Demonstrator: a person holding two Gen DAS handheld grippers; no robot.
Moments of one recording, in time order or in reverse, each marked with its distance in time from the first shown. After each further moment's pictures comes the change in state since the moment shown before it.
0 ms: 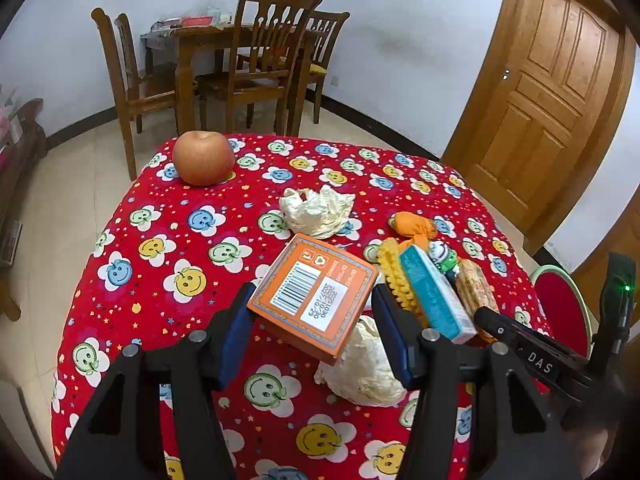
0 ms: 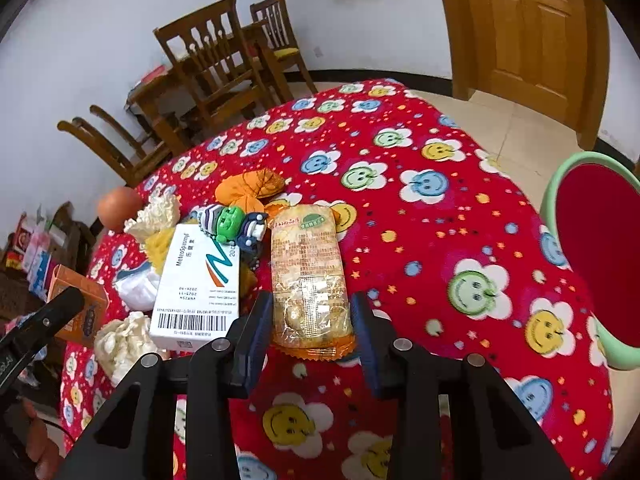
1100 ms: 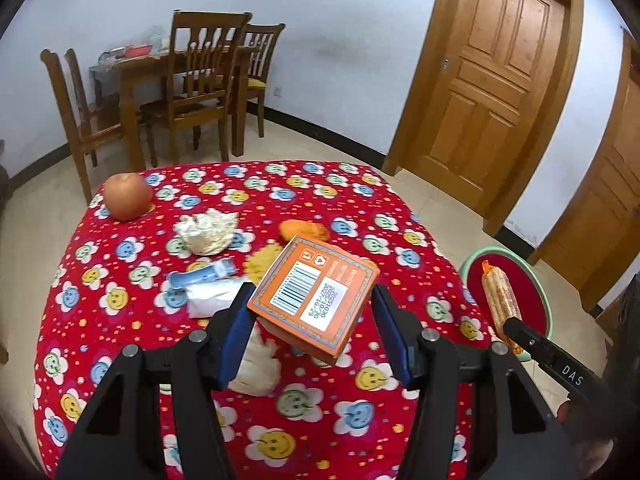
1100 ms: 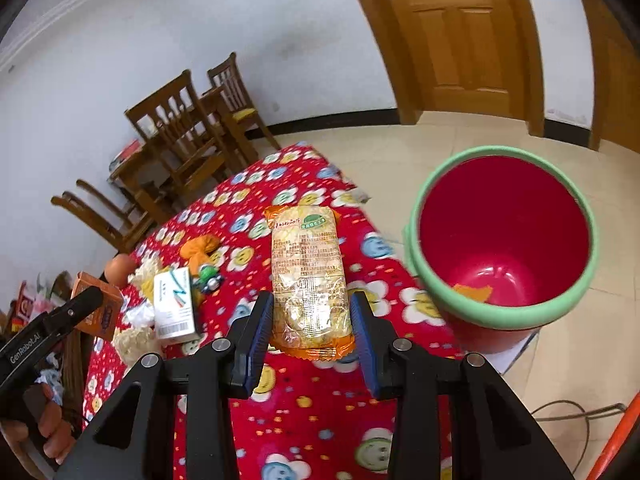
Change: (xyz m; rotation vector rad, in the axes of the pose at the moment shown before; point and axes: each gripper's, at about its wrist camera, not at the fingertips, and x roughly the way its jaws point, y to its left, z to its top) left arm -0.029 -0.089 -0.002 0.137 -0.026 -0.140; right arm -0.117 -0.089 -0.028 0.180 -0.184 -0.046
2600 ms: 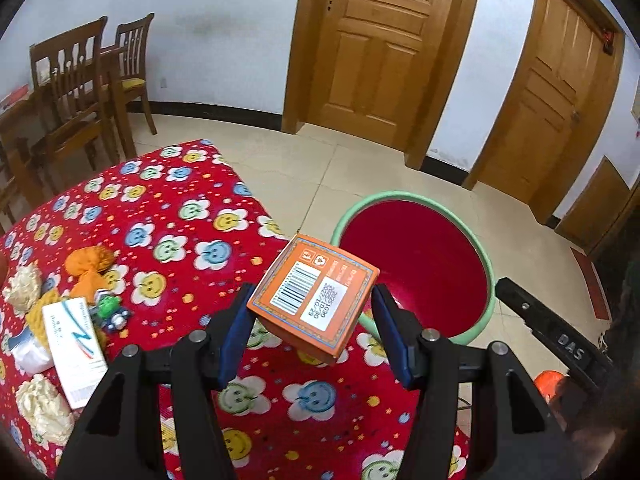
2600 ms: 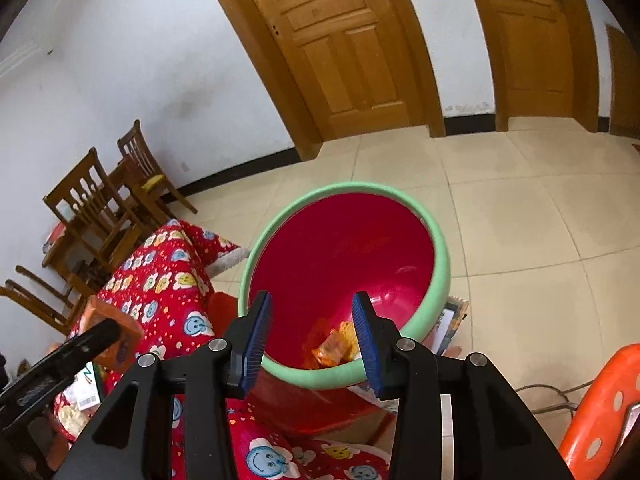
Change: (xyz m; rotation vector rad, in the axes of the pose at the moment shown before) left arm 0.081 -0.181 -0.007 0.280 0.141 -0.233; right arm -0.045 -0.134 0.018 0.214 -0.160 -0.243
